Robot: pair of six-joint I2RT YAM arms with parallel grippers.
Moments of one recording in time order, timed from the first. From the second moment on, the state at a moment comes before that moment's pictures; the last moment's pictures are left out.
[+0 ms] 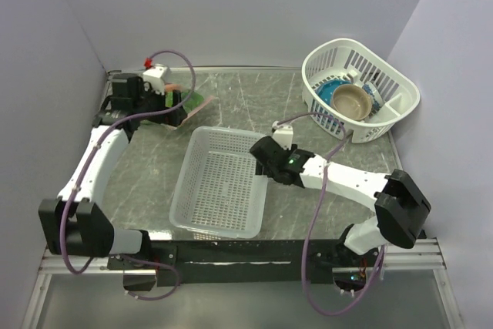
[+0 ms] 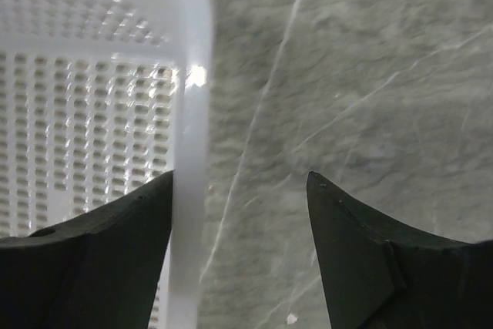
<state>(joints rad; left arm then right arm) -0.07 1.34 1.22 -0.46 0.38 0.08 0.88 1.45 0.95 -0.53 0.55 0.81</state>
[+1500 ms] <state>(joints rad) -0.10 1.21 1.03 -0.38 0.24 0.25 0.77 1.08 0.90 -0.48 0.54 0.59</state>
